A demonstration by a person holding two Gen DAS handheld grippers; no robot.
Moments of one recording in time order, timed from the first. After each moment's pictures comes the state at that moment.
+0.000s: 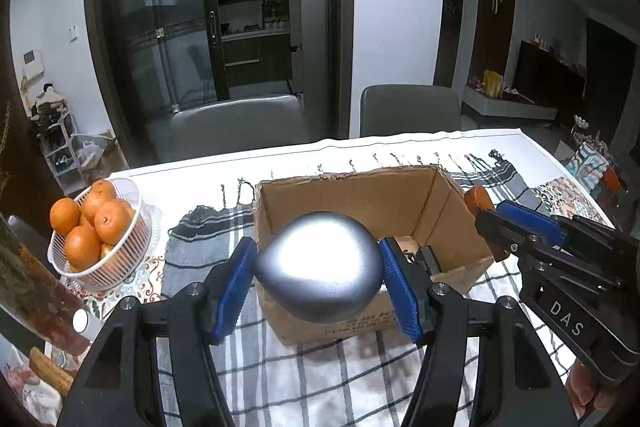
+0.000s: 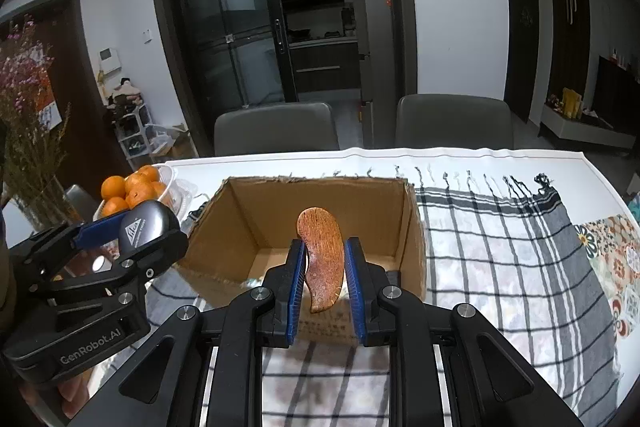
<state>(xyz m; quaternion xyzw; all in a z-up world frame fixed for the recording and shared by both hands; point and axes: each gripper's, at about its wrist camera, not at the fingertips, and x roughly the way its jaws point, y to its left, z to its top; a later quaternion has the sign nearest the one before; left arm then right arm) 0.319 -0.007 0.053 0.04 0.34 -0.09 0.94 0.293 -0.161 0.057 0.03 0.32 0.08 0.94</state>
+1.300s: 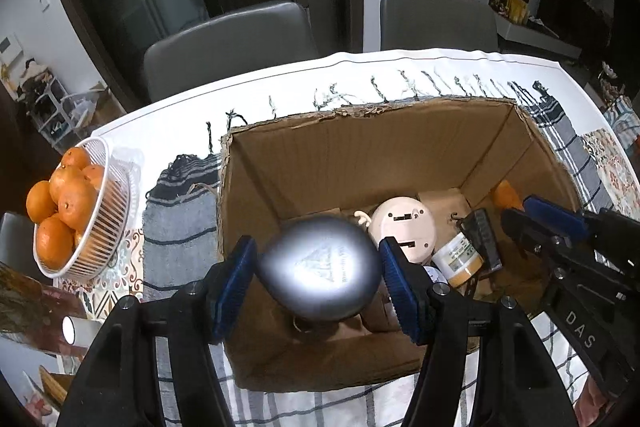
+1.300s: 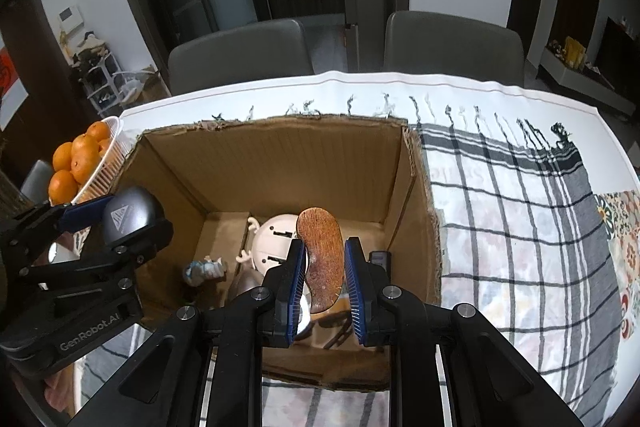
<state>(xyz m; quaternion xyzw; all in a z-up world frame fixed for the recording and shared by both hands) 0.416 -0.026 -0.013 0.08 0.48 -0.06 0.87 0.388 -0.172 -0.005 0.03 0.46 0.05 0.88</state>
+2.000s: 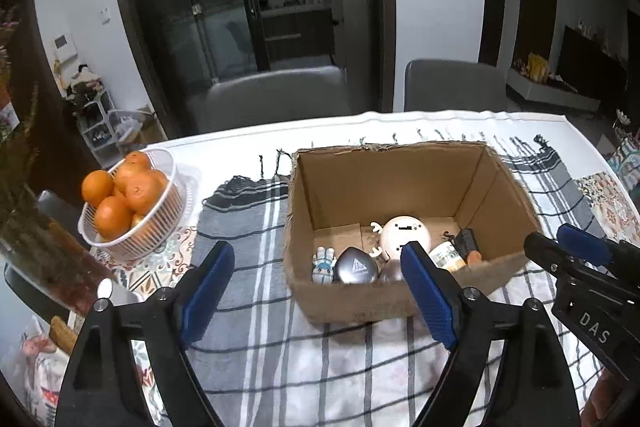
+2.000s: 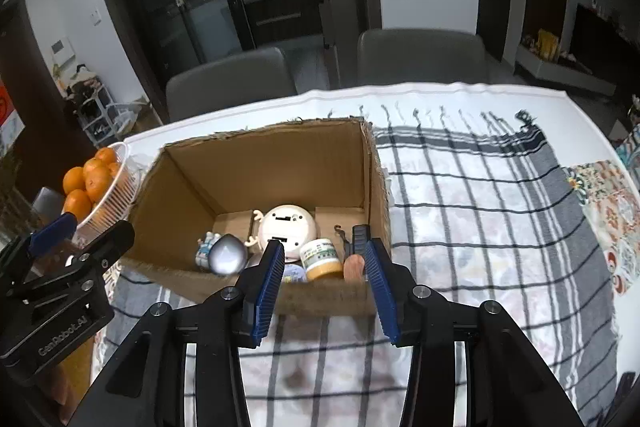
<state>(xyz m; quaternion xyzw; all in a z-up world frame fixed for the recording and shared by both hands) 0.316 -0.005 0.040 0.05 0.37 0.00 0.93 0.315 -0.183 0.031 0.06 0.42 0.02 0.91</state>
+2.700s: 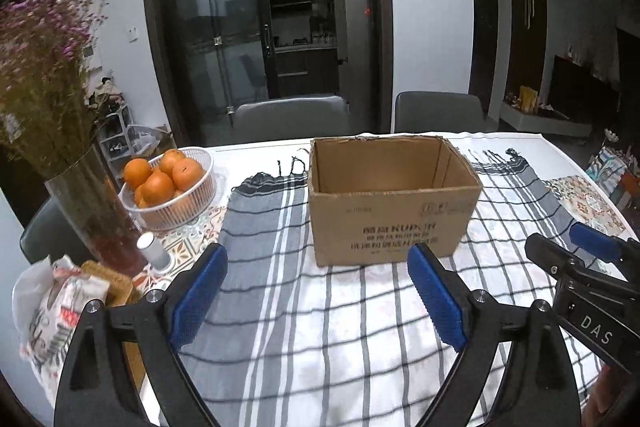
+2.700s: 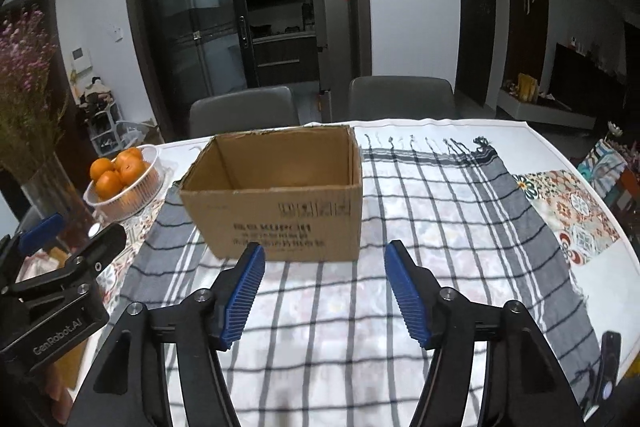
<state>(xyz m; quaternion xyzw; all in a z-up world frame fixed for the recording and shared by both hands) 0.158 0.009 0.059 0.04 0.30 0.00 0.95 0.162 -0.171 0.064 0.03 0.34 0.00 0.94</state>
